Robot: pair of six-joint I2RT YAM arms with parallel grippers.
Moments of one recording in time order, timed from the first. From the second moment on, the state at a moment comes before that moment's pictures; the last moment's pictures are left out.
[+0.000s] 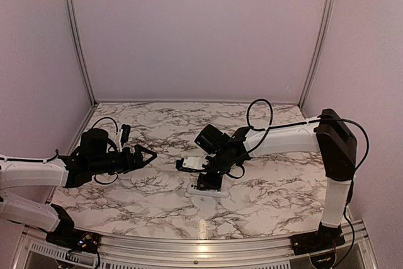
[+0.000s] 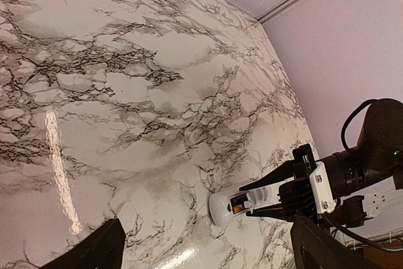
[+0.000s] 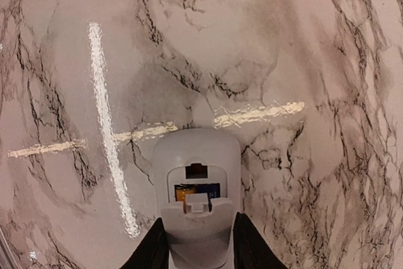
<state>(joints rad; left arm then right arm) -0.62 1.17 0.43 0.31 0.28 -0.74 0.96 1.95 1.34 -0.55 -0.19 -0.38</state>
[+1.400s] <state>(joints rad) -0.66 1.29 0.51 0.27 0.28 -0.66 0.91 1.83 1.28 -0.52 -0.23 -0.30</state>
